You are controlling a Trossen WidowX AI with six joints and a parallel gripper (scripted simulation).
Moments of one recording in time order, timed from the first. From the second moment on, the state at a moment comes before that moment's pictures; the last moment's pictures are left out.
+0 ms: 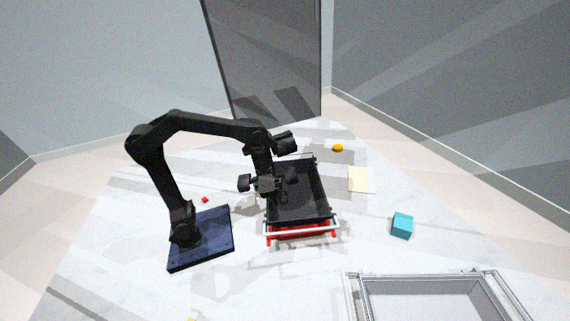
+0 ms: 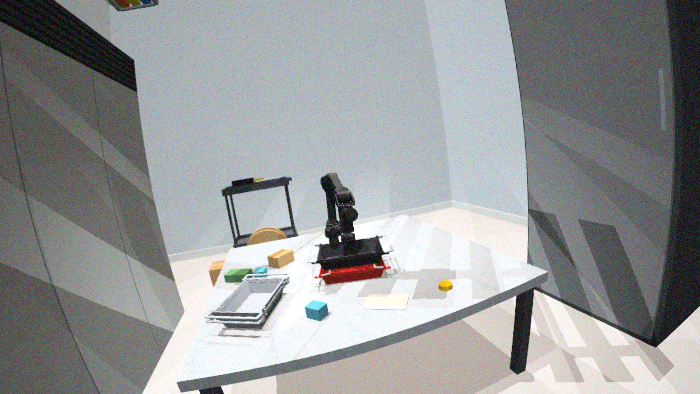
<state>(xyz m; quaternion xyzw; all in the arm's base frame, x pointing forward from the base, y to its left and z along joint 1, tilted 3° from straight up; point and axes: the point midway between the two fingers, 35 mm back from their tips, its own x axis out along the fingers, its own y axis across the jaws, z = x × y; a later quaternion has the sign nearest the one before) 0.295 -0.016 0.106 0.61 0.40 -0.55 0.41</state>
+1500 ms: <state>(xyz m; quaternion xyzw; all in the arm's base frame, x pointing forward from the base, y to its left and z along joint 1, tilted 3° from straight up) 0.292 -0.015 0.102 0.60 0.40 -0.56 0.41</state>
